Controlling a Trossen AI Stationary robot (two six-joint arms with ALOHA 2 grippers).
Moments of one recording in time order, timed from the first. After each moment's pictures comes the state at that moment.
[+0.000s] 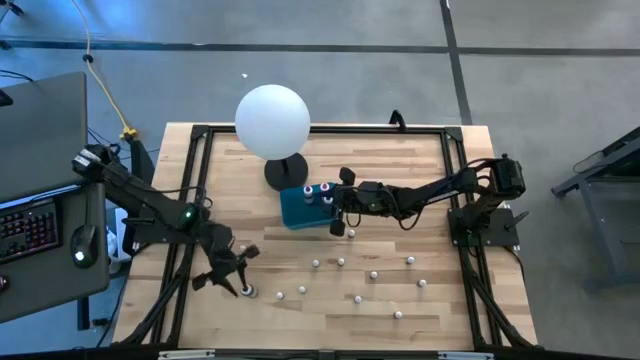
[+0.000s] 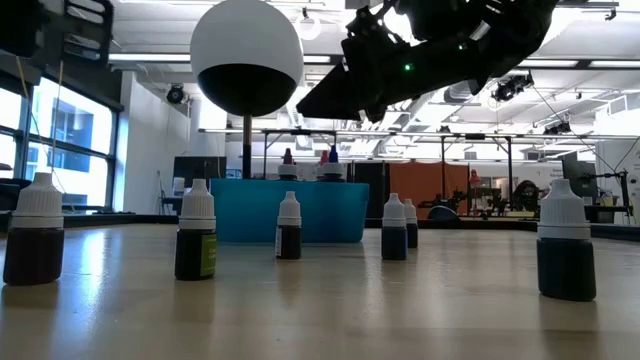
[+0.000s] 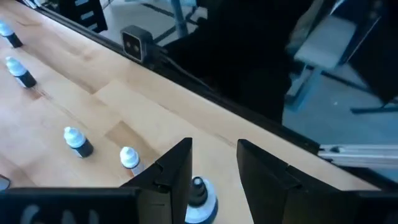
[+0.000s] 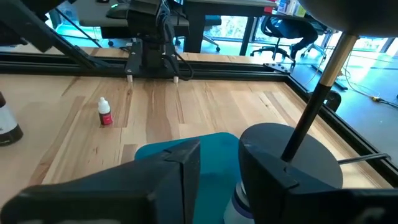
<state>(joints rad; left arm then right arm) -0.52 0.97 0.46 -0.01 0.43 0.23 0.00 1.71 0.82 0.67 0.19 -0.06</state>
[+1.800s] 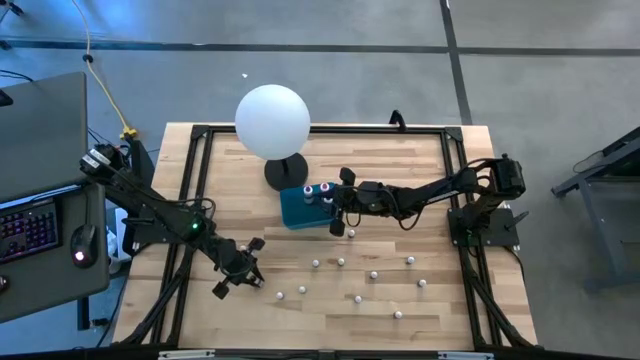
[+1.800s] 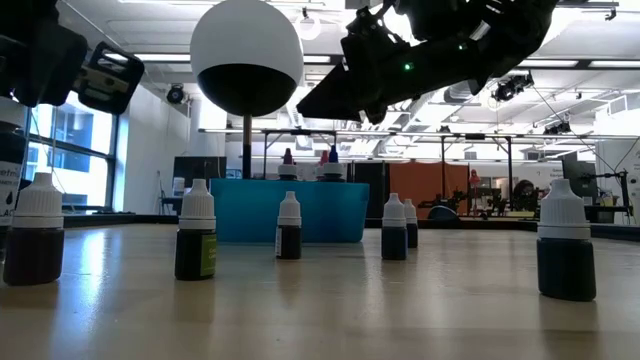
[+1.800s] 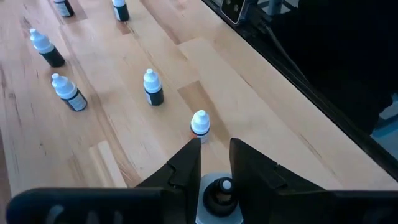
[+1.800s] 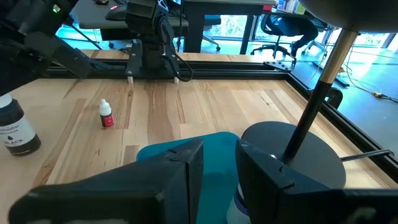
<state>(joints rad) -0.59 1.12 0.46 0.07 0.01 -0.04 -0.01 1.71 0.82 0.67 0.19 -0.03</state>
